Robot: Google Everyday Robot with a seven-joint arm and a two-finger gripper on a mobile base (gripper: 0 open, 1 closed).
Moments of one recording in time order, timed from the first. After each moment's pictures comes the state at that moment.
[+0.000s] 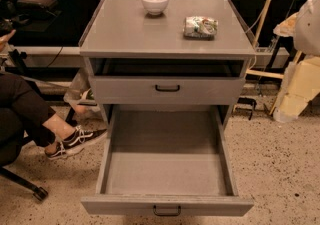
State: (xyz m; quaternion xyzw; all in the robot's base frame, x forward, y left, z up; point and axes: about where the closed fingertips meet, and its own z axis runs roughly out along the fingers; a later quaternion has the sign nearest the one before) arm 0.438 -0.216 0.977 -0.60 0.78 -0.04 0.16
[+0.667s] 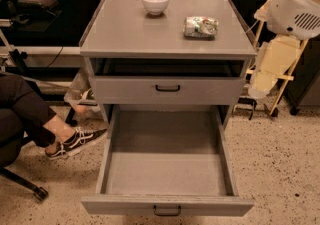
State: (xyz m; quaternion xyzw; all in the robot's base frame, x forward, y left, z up) arm 0.487 -0.192 0.983 -0.60 0.78 -0.04 0.18
